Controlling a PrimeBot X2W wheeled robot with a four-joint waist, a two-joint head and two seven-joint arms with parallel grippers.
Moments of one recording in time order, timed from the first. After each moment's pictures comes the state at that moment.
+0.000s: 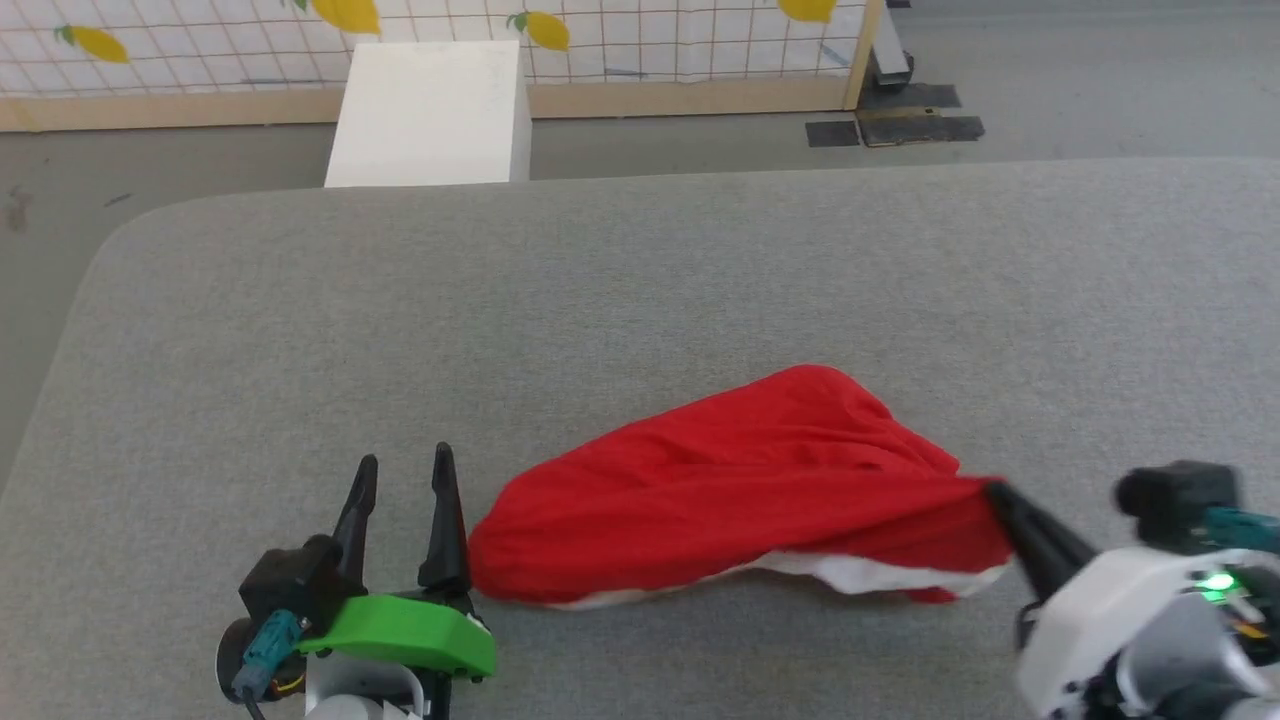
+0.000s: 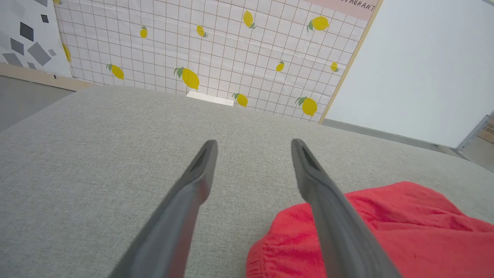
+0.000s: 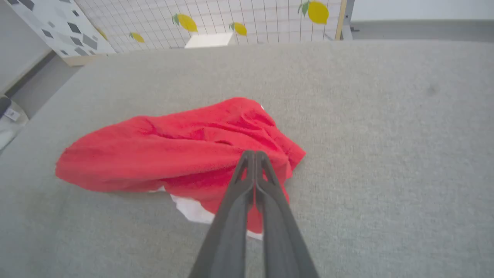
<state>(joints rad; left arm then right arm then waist) -0.02 0.05 -0.12 0.09 -0.33 0.05 -0.26 0.10 -0.10 0.00 -0.31 0.29 0.13 0.55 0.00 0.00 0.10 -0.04</state>
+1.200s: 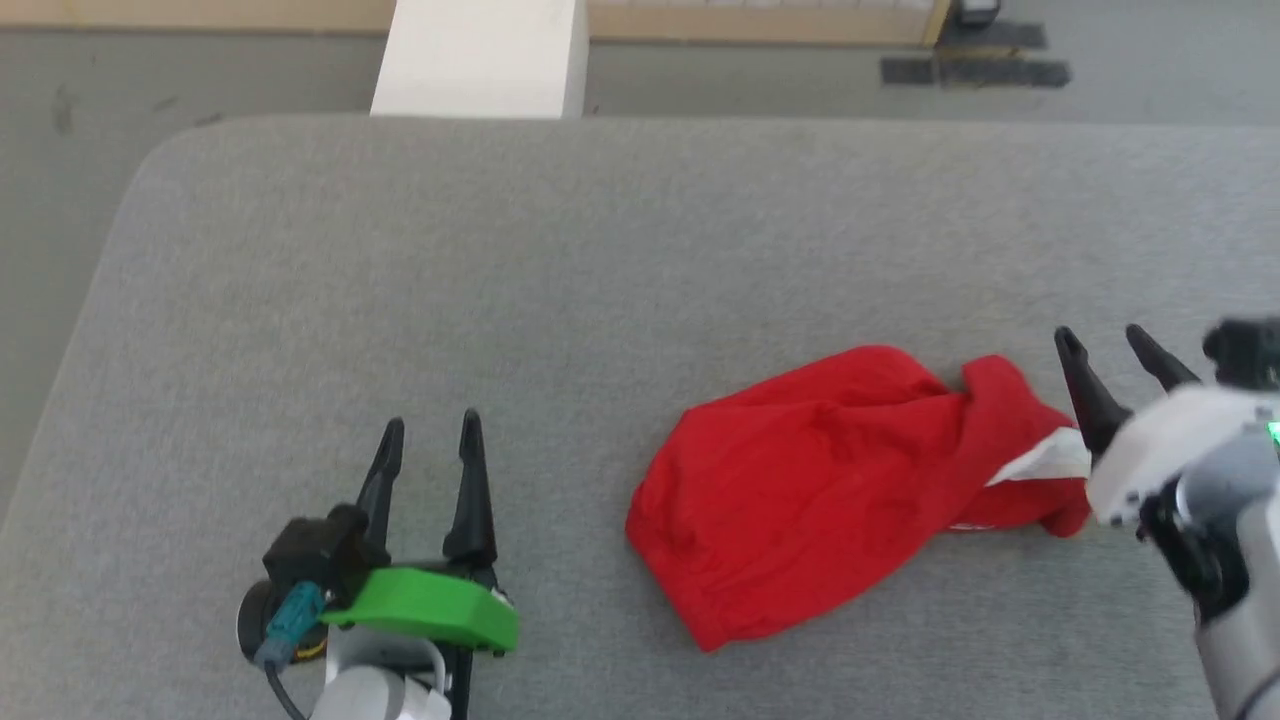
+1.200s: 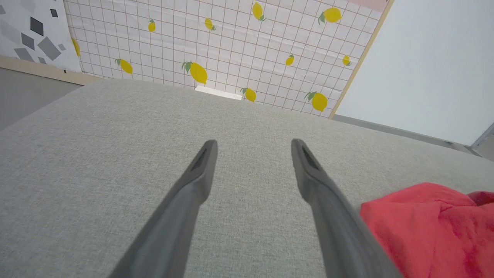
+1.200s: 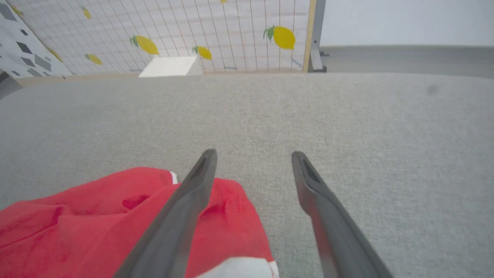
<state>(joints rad) -0.07 0.05 -0.16 0.08 -0.32 0.04 -0.26 -0.37 -0.32 0.03 0.41 0.41 0.13 0.13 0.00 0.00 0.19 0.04</state>
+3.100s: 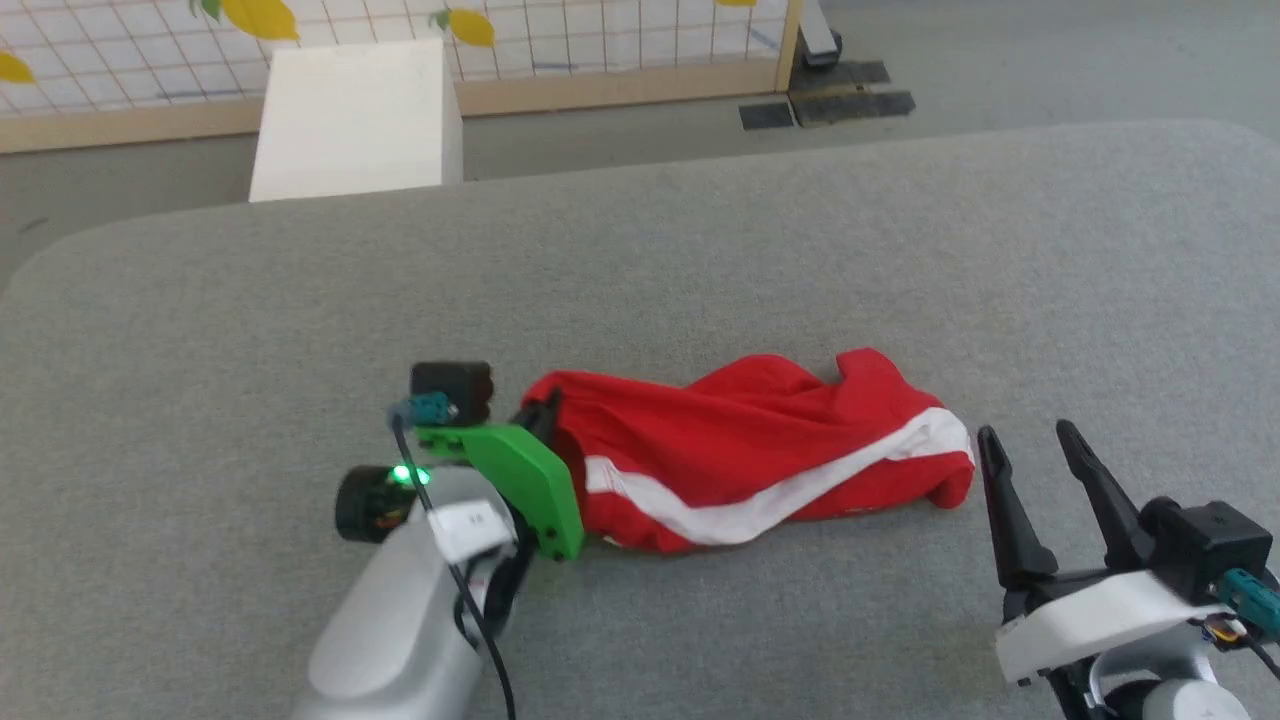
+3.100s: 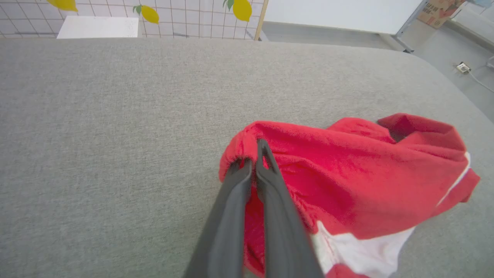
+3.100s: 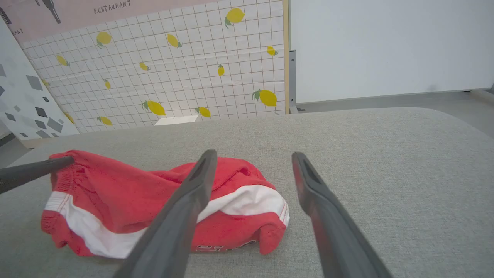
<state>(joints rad) -0.41 0.08 -0.35 0.43 -0.45 0.01 0.12 0.04 -0.08 -0.01 -0.05 0.20 0.13 -0.06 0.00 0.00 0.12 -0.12</state>
